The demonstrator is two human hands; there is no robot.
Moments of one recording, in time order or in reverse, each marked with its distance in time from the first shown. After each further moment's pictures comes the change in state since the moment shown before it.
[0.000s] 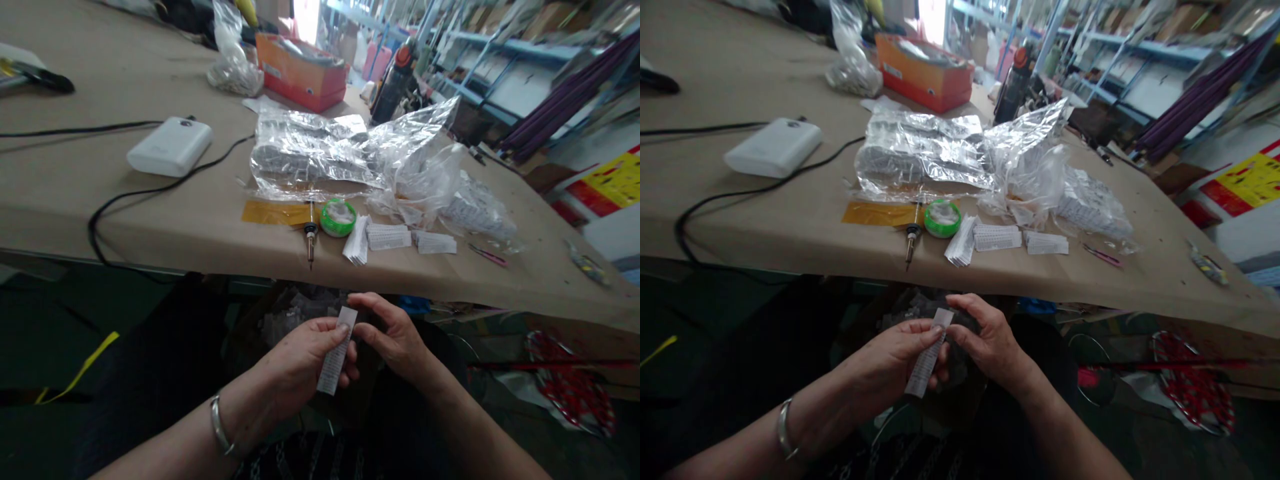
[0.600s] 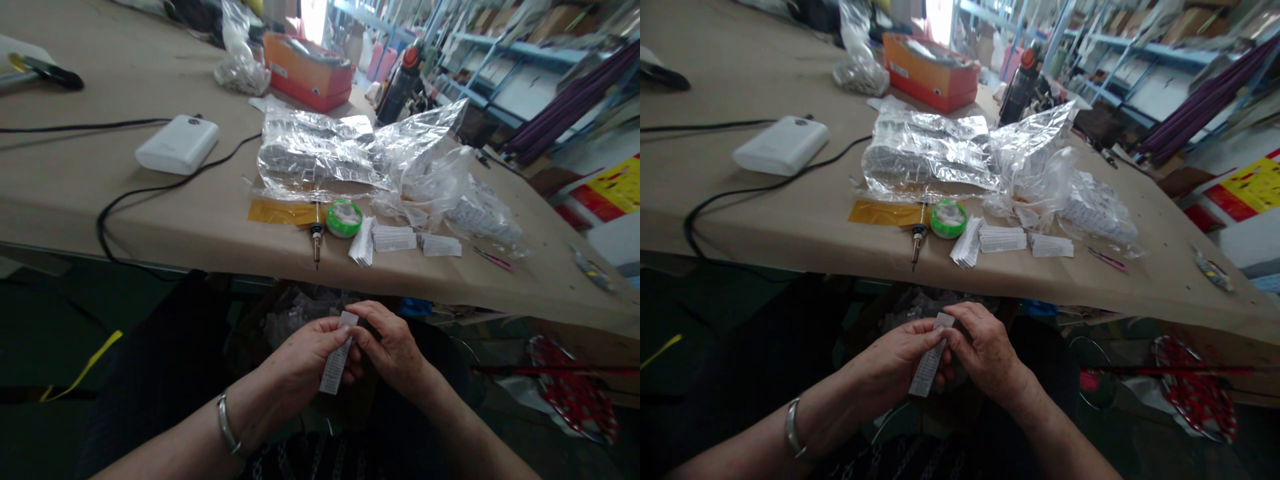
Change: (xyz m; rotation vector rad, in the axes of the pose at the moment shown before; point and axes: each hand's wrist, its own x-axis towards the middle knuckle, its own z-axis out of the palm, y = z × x) left_hand -0.001 0.000 -0.002 -0.041 0.049 0.005; right_hand -0.001 -0.007 0.014 -0.368 0.026 -0.142
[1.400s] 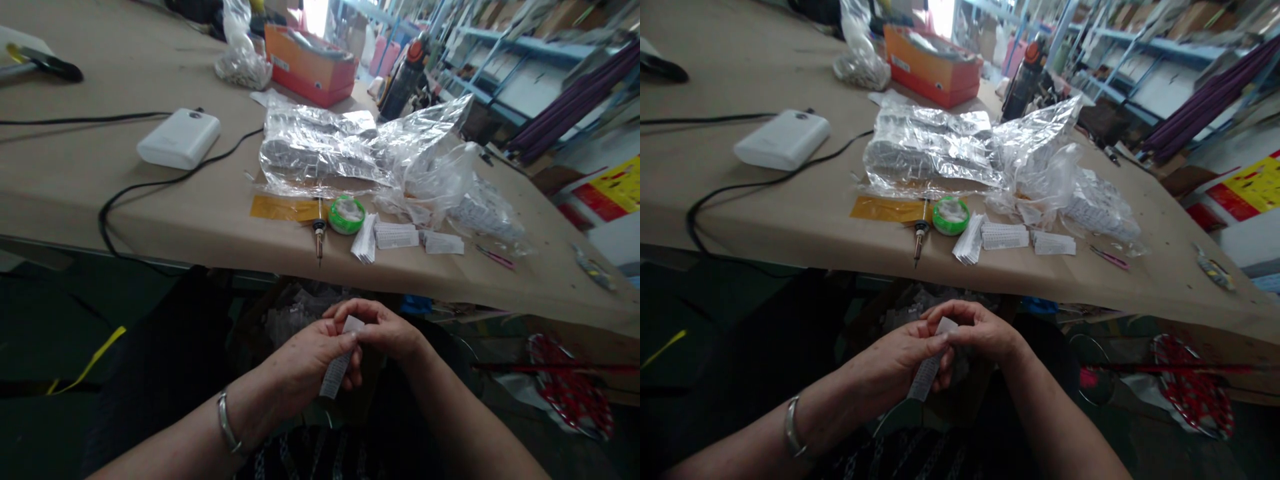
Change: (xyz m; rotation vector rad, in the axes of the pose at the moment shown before) left_hand -0.002 -0.002 -0.003 0.139 -0.104 -0.040; right_hand 0.021 0.020 0.004 1.058 -0.434 0.333
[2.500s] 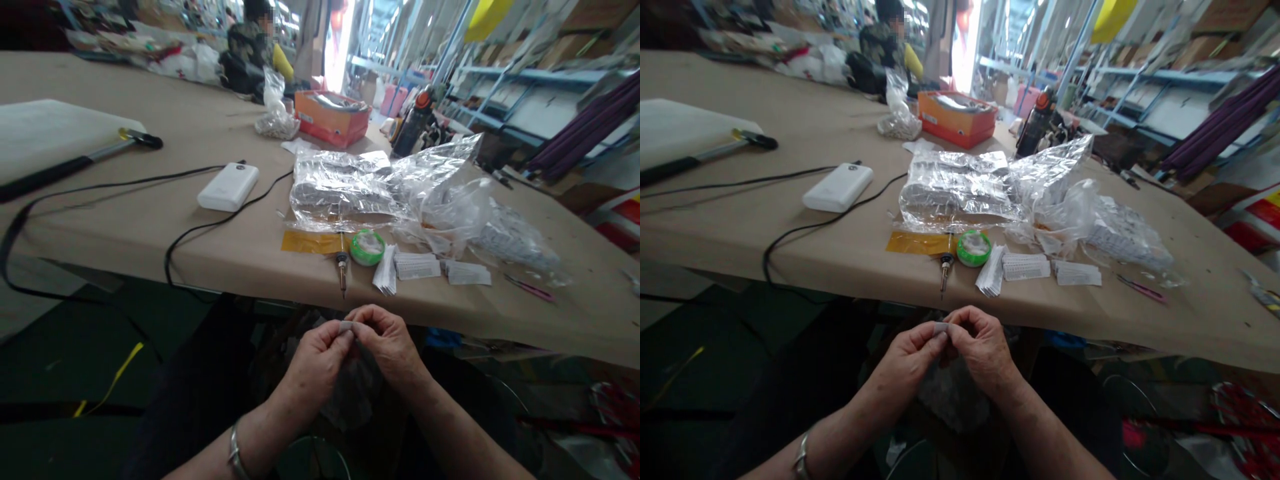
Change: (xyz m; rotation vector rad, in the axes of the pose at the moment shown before) left_hand -0.002 0.022 -0.021 0.323 0.371 0.518; right_hand 0.041 -0.015 0.042 -0.223 0.537 -0.198
